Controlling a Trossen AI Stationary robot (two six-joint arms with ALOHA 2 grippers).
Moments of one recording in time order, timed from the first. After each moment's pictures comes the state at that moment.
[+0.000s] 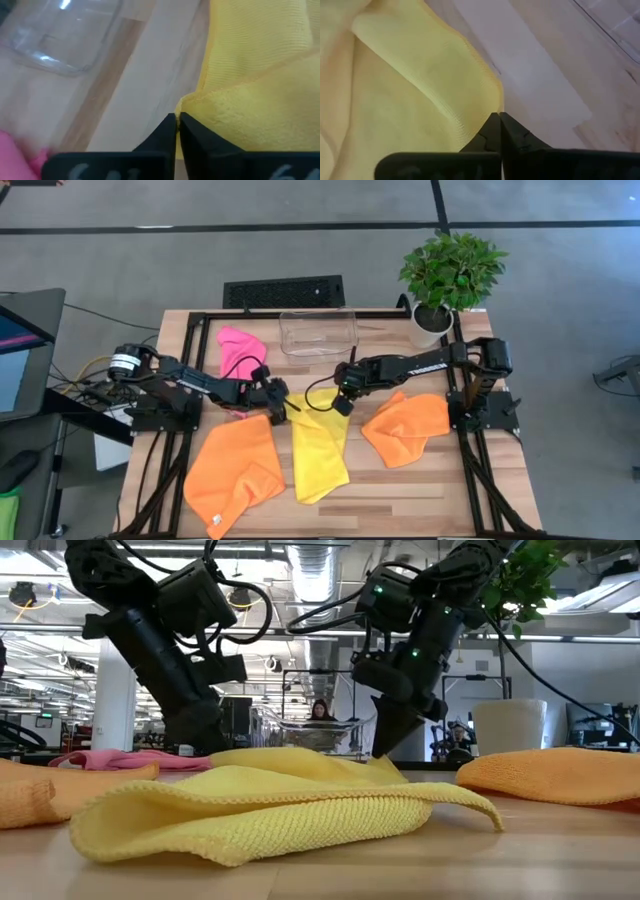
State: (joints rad) left arm -0.04 1.56 0.59 -0.01 -0.46 -0.23; right arm -0.08 1.79 1.04 -0.37 0.11 0.42
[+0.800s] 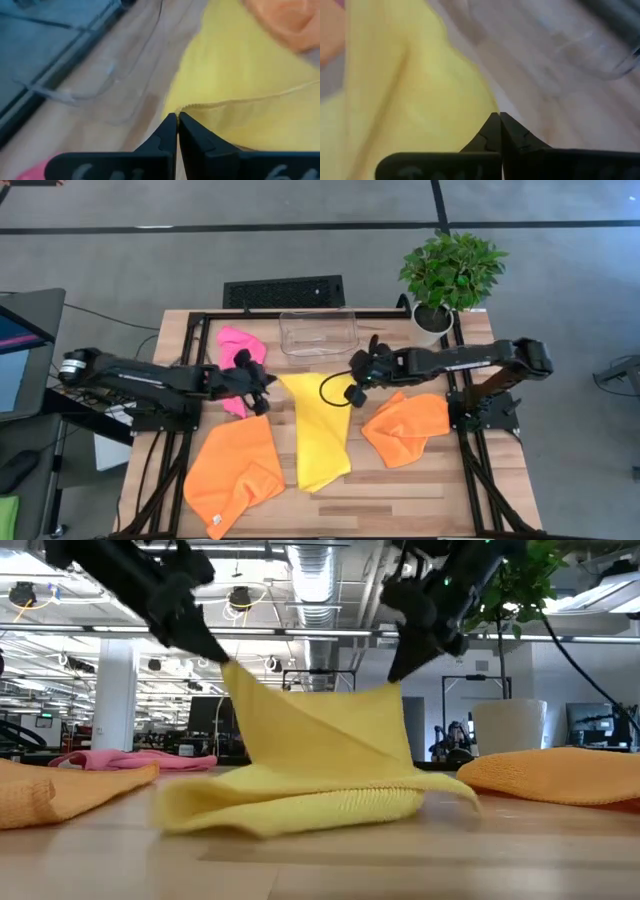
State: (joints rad) left arm -0.04 1.02 0.60 -0.22 -0.44 -0.17; right arm -0.02 1.48 1.04 -0.52 0.32 0.41
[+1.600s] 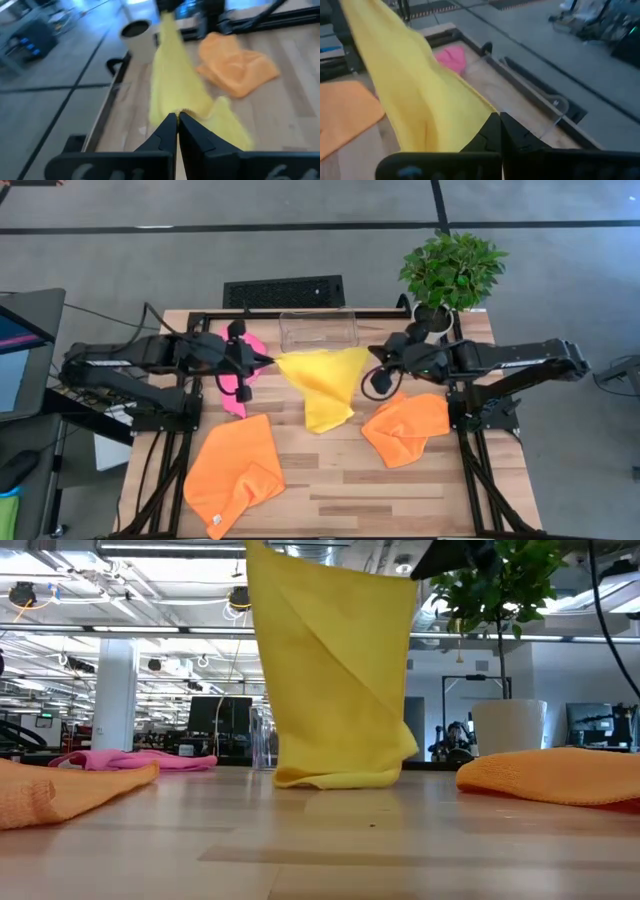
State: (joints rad) left arm -0.04 1.04 1.22 -0.67 -0.29 0.13; right arm 0.09 1.13 1.08 -0.52 0.61 0.27
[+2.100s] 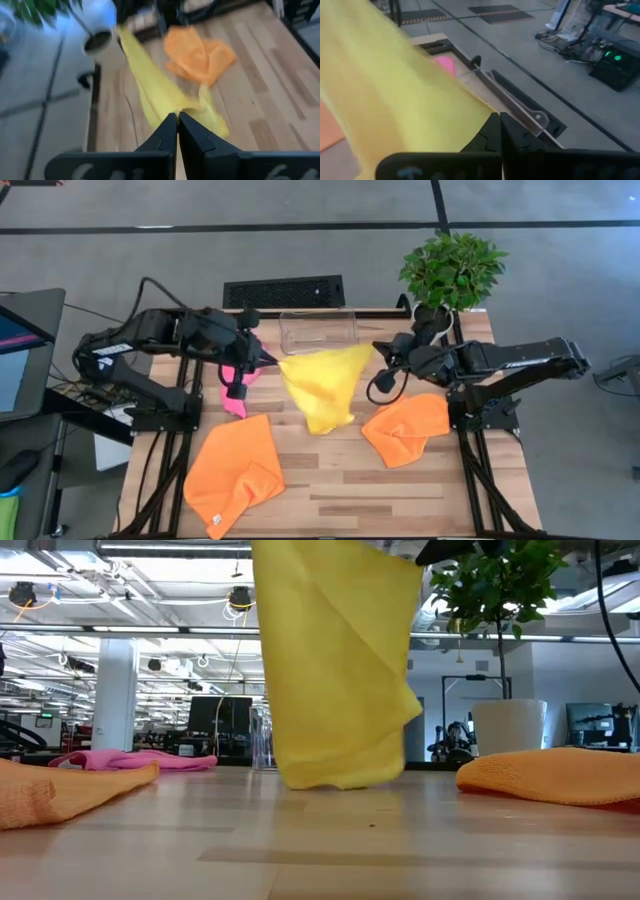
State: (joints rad) left arm -0.04 1.33 1.79 -1.13 -0.11 0.27; right arm 0.15 1.12 1.11 -0.54 0.73 0.20
